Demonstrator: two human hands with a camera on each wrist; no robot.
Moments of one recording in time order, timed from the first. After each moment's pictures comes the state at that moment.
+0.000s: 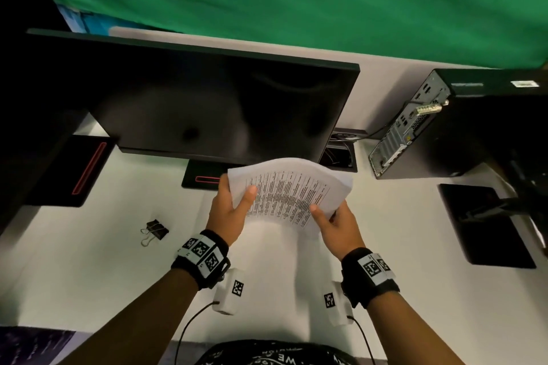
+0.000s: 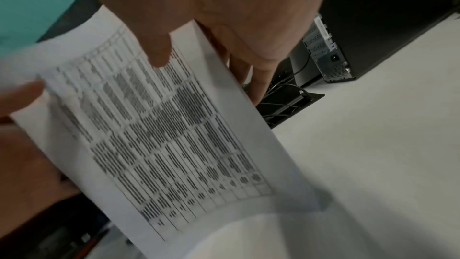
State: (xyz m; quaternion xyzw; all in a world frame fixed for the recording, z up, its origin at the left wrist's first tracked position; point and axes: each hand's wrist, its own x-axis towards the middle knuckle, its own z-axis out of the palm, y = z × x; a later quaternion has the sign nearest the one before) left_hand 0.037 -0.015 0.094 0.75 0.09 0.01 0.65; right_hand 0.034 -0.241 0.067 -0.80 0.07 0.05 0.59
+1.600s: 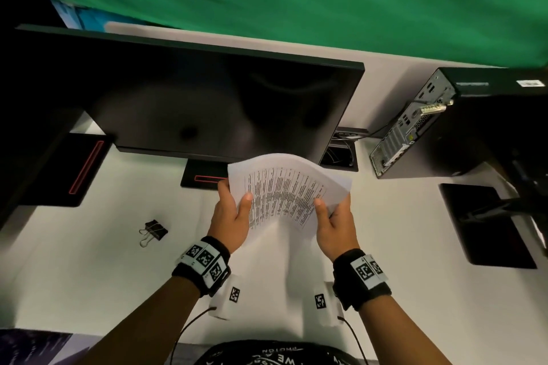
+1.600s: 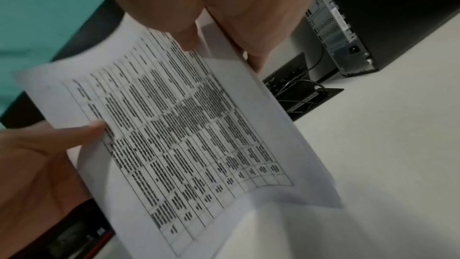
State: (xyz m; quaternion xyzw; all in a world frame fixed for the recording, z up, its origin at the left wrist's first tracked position) left_hand 0.033 -0.019 0.090 0.80 0.10 0.01 0.60; right_hand 0.034 -0.225 0.075 -0.79 0.06 -0.02 0.61
